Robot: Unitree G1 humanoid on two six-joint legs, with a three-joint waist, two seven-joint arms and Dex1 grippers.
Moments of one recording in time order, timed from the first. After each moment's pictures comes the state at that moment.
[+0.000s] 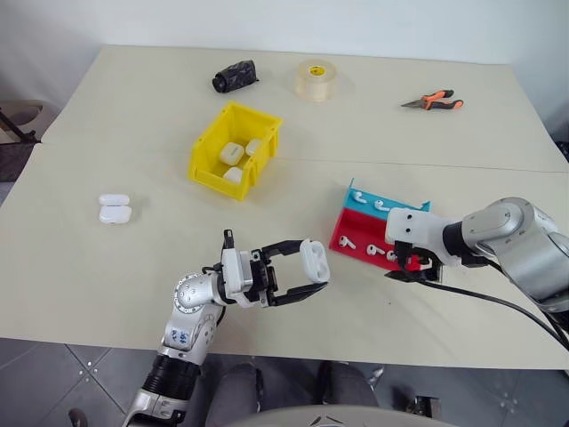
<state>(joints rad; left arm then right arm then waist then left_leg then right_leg) -0.18 0.20 -0.17 -0.03 -0.42 -0.28 -1.06 -0.59 -1.11 0.41 -0.35 0.10 0.83 1.11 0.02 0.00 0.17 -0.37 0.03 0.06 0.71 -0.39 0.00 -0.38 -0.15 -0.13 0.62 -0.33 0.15</state>
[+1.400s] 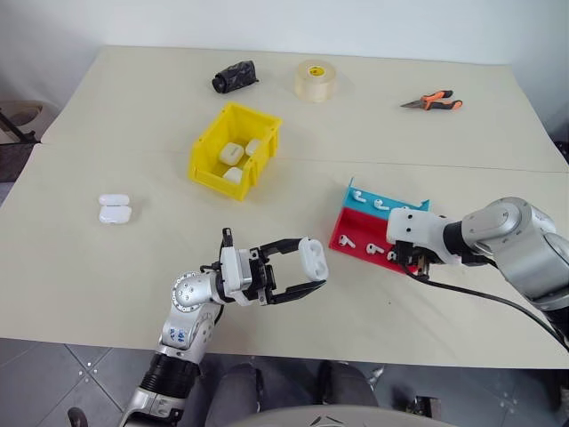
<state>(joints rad) -0.19 0.22 -0.17 -0.03 -0.42 -0.28 -1.05 -0.57 -1.07 0.39 -0.31 0.04 0.80 1.13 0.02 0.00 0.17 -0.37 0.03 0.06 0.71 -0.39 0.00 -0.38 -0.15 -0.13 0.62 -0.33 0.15</state>
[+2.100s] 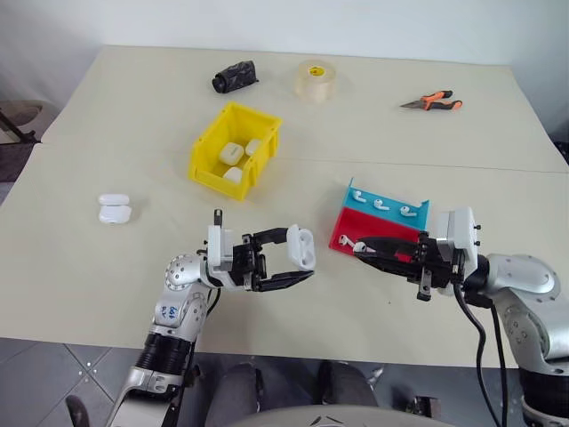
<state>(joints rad) -0.32 0.25 -0.11 0.09 -0.56 -0.15 -1.22 -0.10 -0.45 -0.20 -0.47 0.58 0.34 1.02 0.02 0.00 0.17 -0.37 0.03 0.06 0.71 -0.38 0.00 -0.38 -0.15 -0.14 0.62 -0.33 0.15</state>
